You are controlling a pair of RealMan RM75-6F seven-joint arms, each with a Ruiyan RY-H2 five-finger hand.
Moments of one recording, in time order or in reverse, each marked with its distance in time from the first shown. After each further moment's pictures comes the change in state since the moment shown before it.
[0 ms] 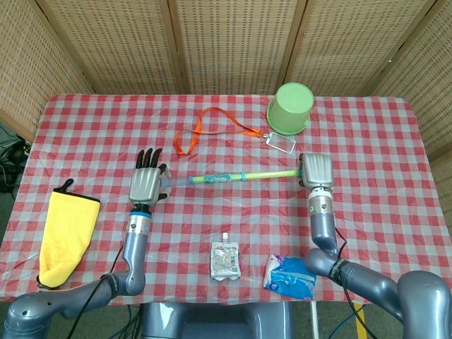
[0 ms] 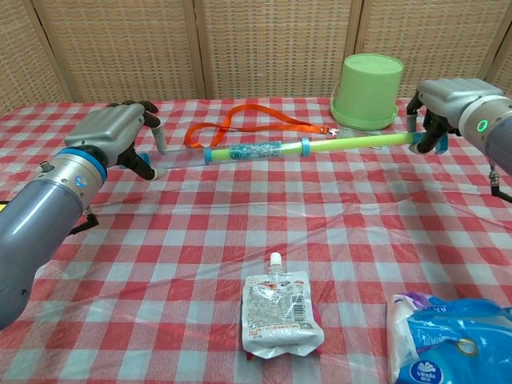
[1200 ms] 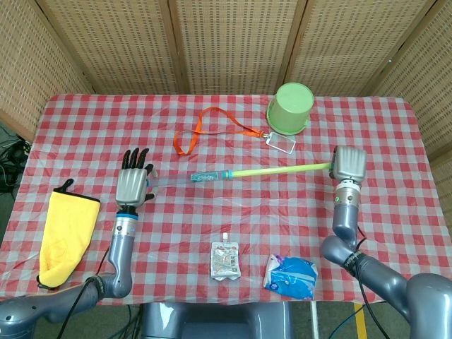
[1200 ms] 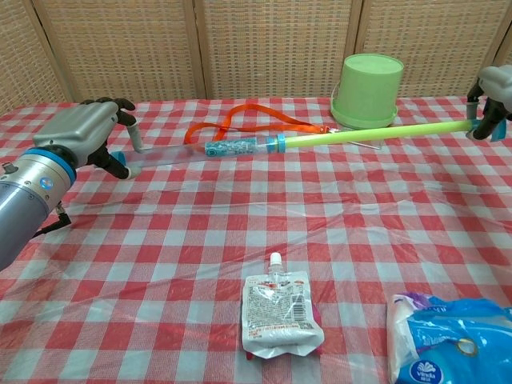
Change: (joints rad) left arm 0.065 0.064 0.028 -0.024 0.053 0.014 -0.028; right arm -0.027 0.024 0.049 0.154 0.083 -0.035 -0.022
